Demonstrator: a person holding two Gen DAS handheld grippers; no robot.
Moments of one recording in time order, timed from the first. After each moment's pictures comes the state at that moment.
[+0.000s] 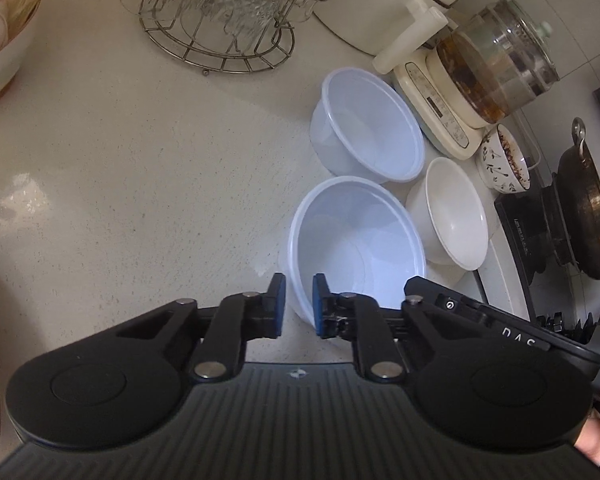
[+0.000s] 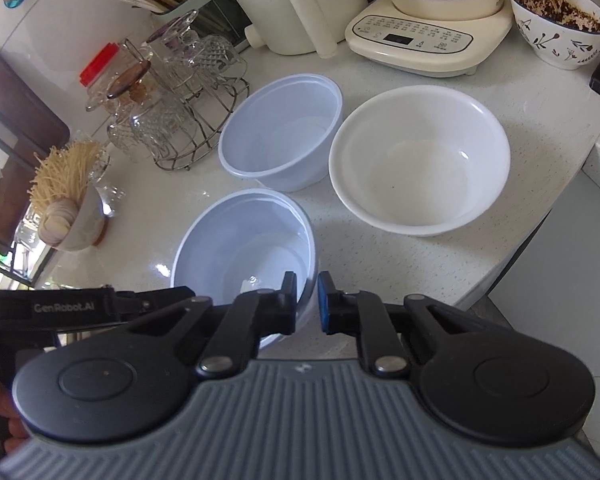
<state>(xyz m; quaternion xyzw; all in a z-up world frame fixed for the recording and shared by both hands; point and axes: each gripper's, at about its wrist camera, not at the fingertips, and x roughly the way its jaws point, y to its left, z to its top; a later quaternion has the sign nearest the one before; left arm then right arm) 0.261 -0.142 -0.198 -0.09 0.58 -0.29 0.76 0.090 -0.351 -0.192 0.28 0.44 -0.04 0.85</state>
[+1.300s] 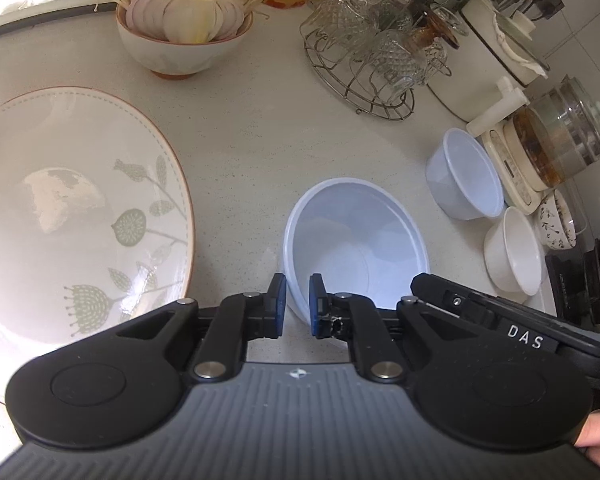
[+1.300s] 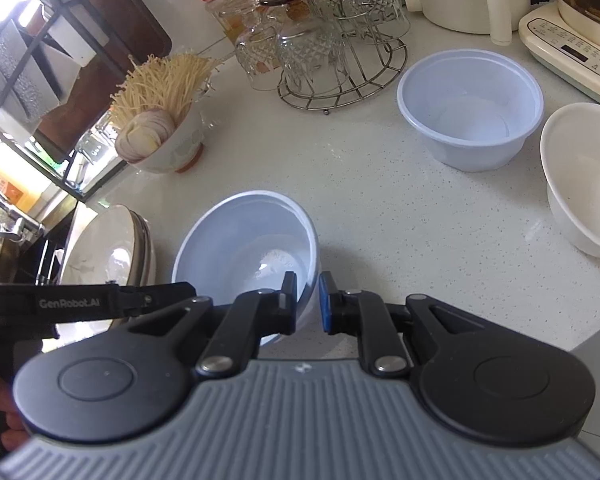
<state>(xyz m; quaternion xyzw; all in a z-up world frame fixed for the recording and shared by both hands) 0.225 -0.029 -0.186 -0.13 0.54 -0.16 0.81 0.127 -0.262 -0.186 0.21 0.46 0.10 0.86</state>
